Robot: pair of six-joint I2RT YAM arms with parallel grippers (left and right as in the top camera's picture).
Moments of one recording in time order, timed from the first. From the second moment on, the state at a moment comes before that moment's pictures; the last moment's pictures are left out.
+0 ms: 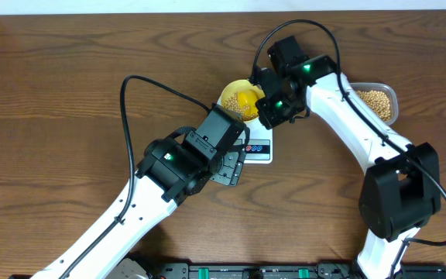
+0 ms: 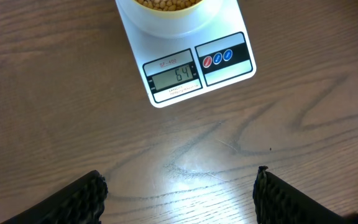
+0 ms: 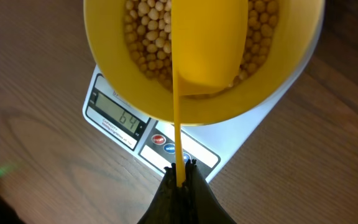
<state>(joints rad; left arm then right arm) -0.72 1.31 1.26 -1.09 -0.11 -0.33 0.43 1.95 1.63 -1.02 -0.32 -0.06</state>
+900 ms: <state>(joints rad) -0.72 1.31 1.26 -1.09 -0.11 -0.33 0.42 1.96 1.77 -1.10 -0.36 -0.05</state>
